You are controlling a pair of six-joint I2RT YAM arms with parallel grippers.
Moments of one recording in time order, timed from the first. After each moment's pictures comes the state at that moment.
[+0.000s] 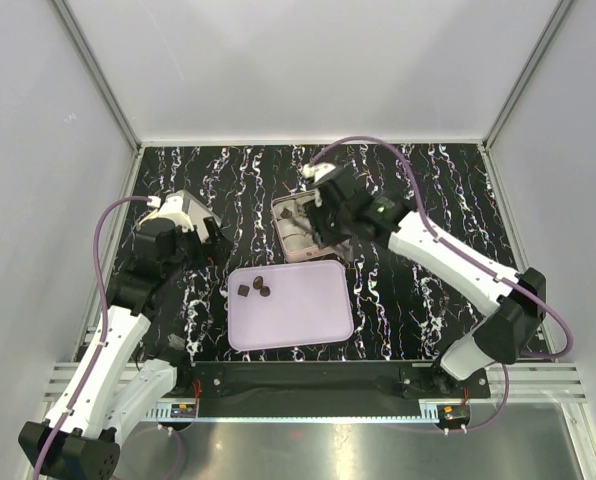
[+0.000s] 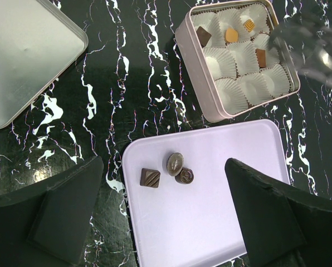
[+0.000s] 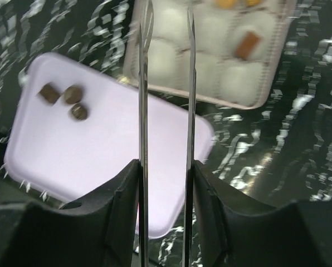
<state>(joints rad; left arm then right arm) -0.24 0.77 0.78 -0.54 0.07 -0.39 0.76 1.56 1.52 -0.81 0.11 0.25</state>
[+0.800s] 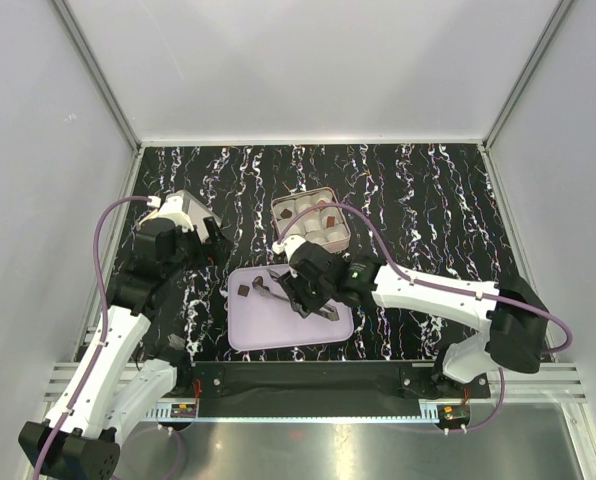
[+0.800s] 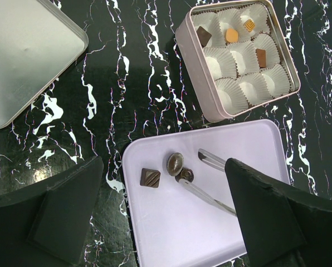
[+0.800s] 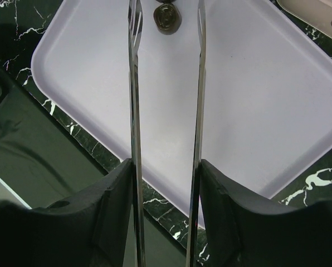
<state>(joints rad) -0.24 0.77 0.78 -0.54 0.06 -0.39 1.11 1.48 1.11 -0.53 0.07 0.32</state>
